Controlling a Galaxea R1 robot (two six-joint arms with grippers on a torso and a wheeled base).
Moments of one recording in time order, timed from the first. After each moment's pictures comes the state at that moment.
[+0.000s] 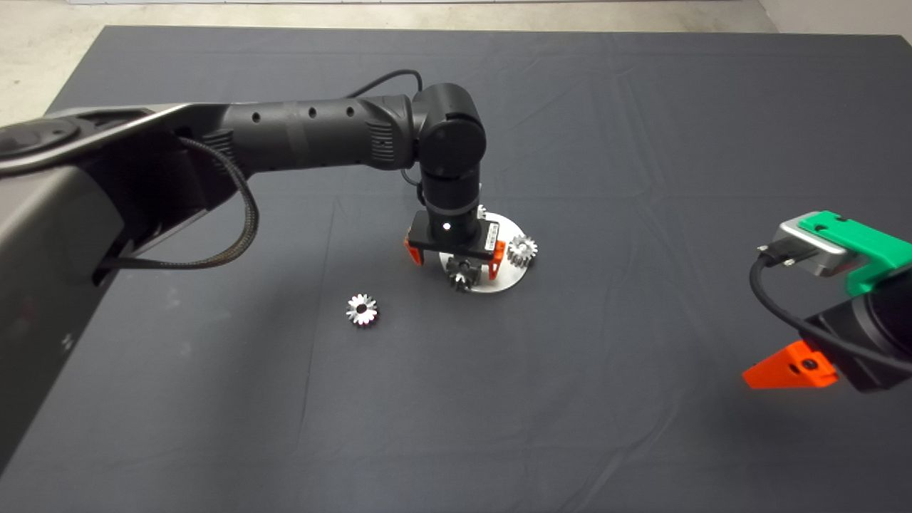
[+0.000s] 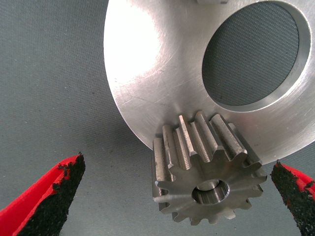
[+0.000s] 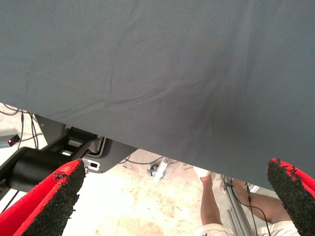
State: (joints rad) left arm -0.38 2.93 -1.50 0.23 1.45 -1.20; right arm 0.76 2.14 -0.41 0.13 -1.53 1.44
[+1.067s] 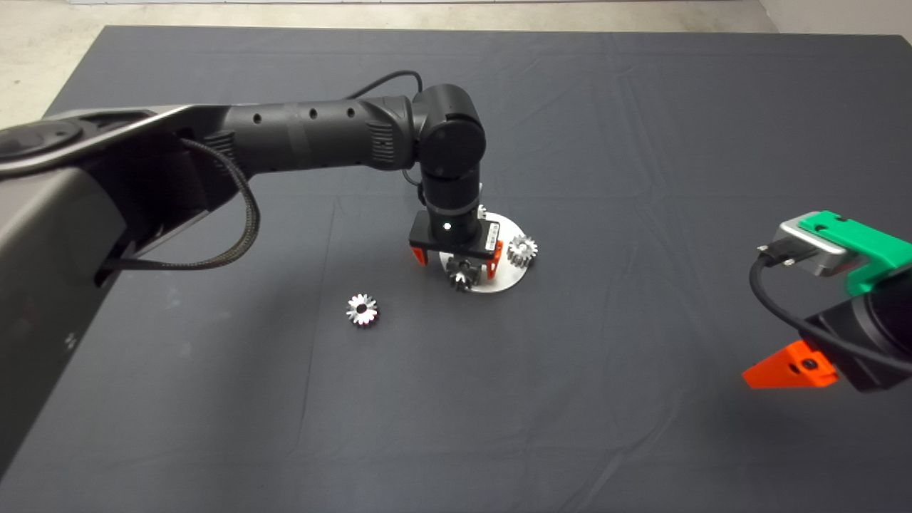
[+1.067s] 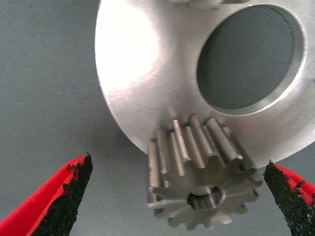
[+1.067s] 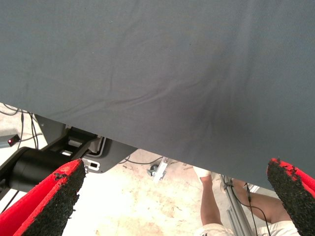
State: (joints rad) left arm -0.37 2.93 -1.51 0.23 1.44 -1.19; right arm 0.76 2.14 -0.41 0.13 -1.53 1.44
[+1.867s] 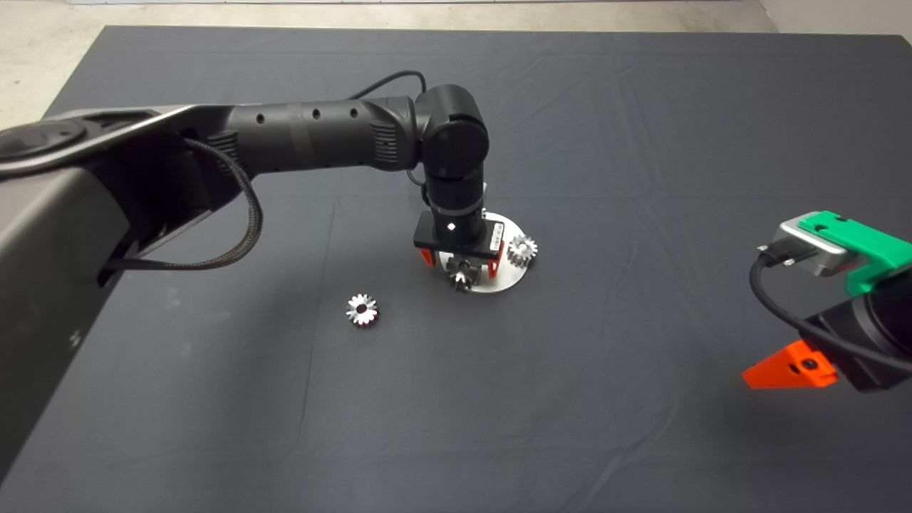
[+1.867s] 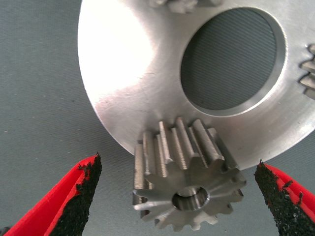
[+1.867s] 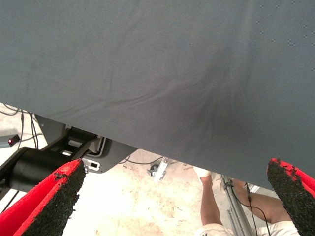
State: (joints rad) left arm -0.37 2.94 -1.51 0.23 1.42 -1.19; right arm 0.76 2.14 -0.41 0.13 -1.53 1.44
